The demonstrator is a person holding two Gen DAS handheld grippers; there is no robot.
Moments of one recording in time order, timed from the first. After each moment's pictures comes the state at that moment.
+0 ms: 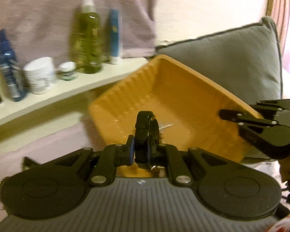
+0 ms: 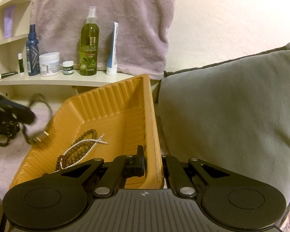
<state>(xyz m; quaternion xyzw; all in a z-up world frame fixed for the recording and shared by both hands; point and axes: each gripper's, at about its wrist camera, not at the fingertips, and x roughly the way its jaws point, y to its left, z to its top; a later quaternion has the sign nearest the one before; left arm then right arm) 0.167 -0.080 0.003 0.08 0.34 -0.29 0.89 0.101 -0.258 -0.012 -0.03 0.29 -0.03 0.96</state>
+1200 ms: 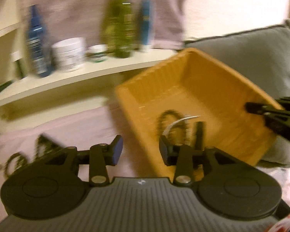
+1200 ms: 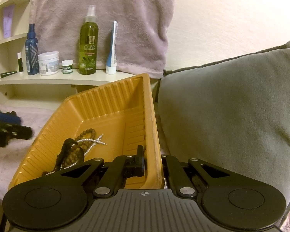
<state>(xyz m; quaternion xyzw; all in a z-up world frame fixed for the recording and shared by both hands) 0.163 -0.038 -0.015 0.06 0.34 -0.19 0.92 0.103 -0.260 -0.014 -0.03 0.29 -0.02 0.96</state>
